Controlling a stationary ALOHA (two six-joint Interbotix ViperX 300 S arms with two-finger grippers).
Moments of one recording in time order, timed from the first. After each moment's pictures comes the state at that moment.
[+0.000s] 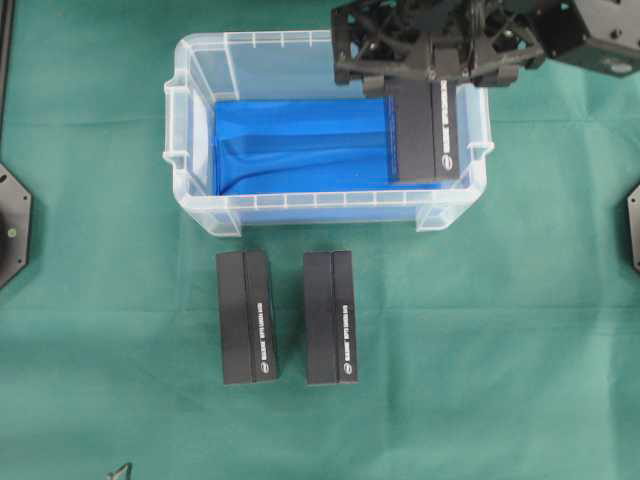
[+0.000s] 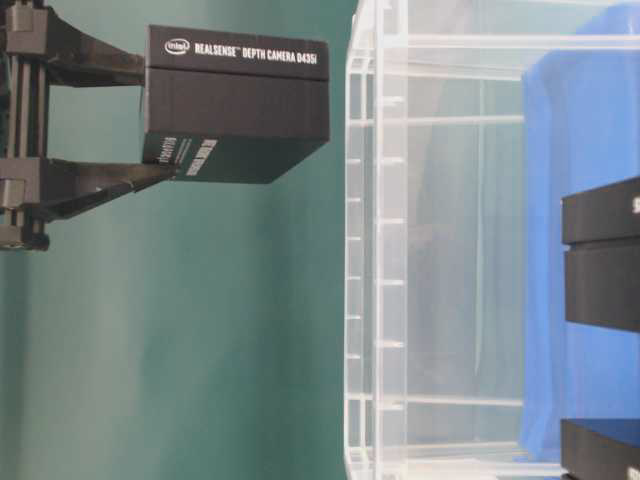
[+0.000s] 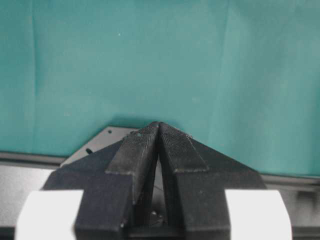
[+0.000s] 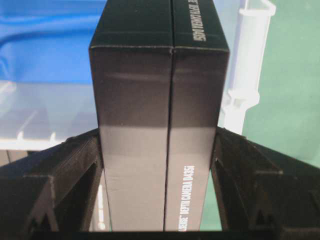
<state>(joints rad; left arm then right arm) -0.07 -0.83 0.47 0.03 1.52 -0.19 -0.13 0.13 -0.41 -0.13 1.76 1.49</state>
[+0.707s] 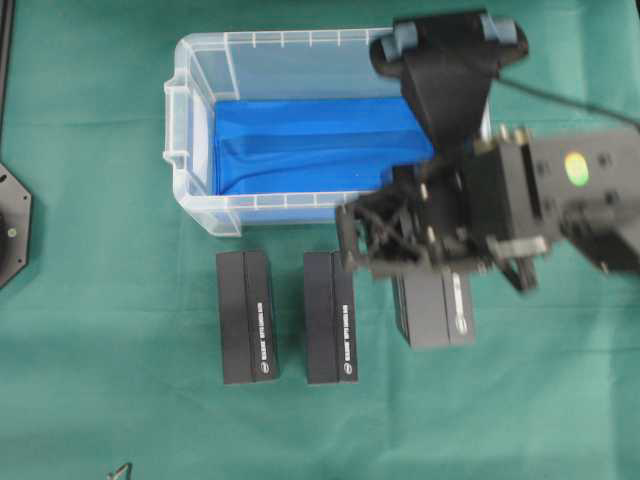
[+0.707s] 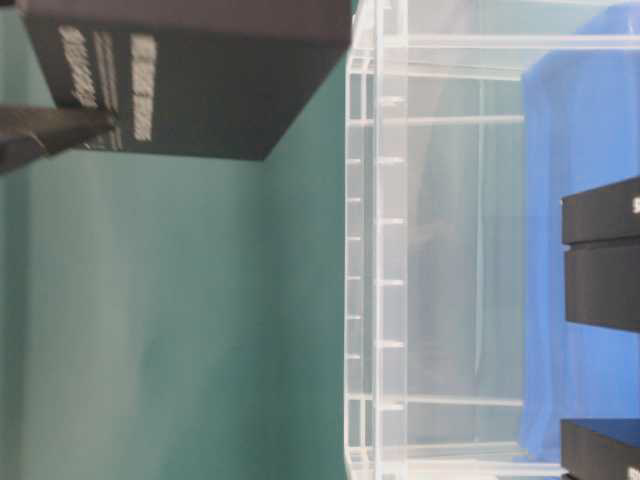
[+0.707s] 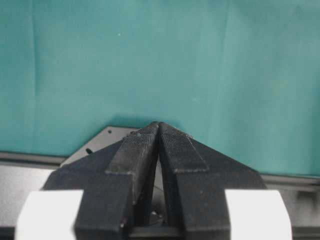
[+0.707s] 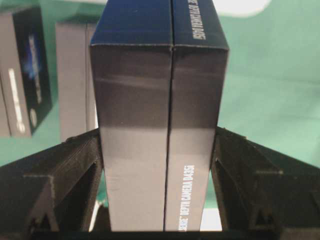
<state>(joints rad) -0.07 -0.83 0.47 0.03 1.52 -0.19 0.21 0.13 -0.41 -0.14 1.79 1.78</state>
